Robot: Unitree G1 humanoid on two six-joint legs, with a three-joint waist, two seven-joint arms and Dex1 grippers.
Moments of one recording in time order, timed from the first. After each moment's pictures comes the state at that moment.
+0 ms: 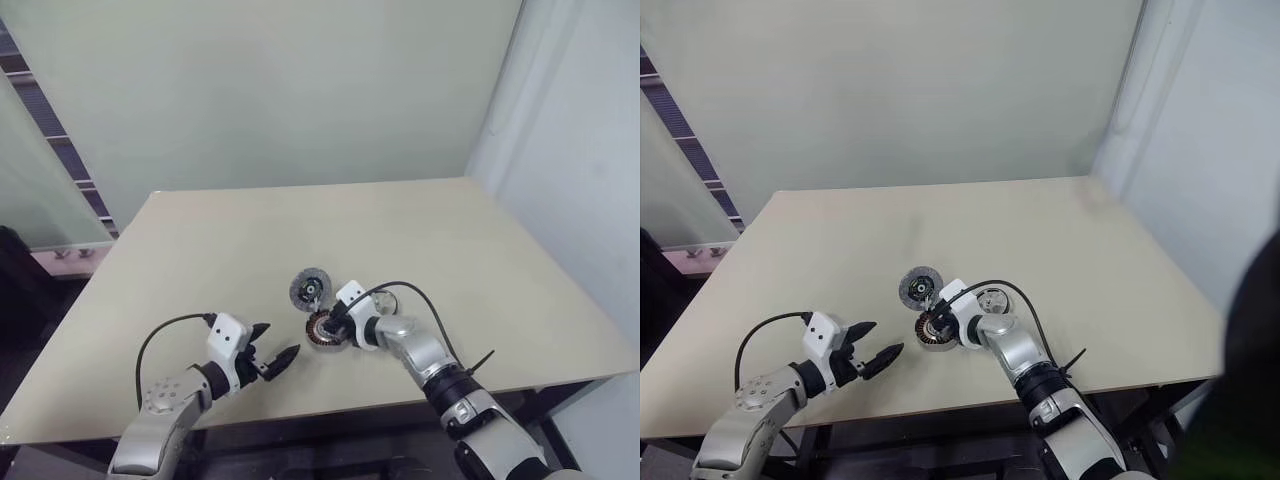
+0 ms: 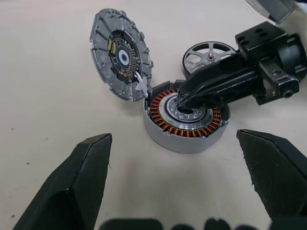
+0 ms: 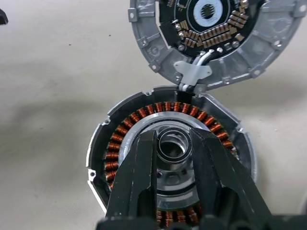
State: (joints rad) left arm 0.12 0.46 0.05 -0.19 -0.33 0.34 -0.67; right arm -0.58 0.01 0.34 0.58 0.01 0.39 0.57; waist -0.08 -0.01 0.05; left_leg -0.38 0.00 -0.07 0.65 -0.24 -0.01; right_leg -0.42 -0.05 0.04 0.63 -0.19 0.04
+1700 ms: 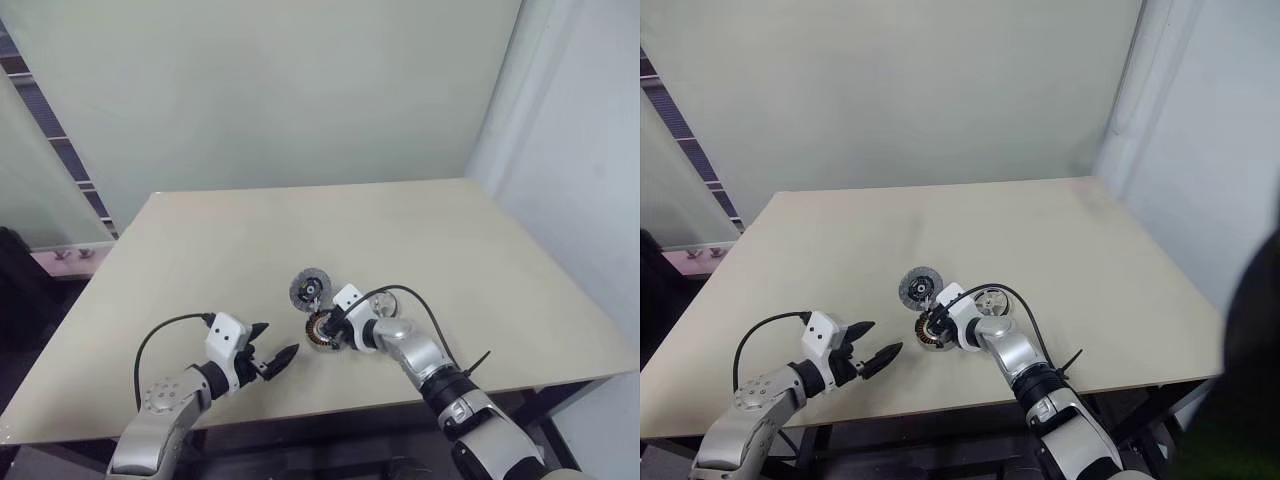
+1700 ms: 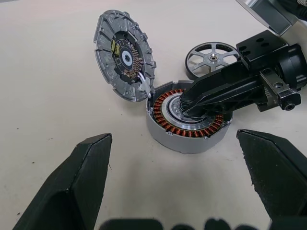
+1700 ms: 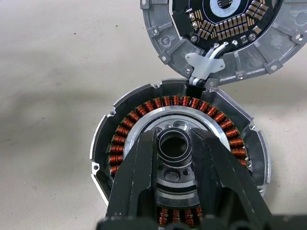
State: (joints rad) left arm 0.12 0.46 0.05 -0.19 -0.33 0.35 -0.66; right arm -0.59 0.02 0.34 0.63 -0.04 0.34 0.59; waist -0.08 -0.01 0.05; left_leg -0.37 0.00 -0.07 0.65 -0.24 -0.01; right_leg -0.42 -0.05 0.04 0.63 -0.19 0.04
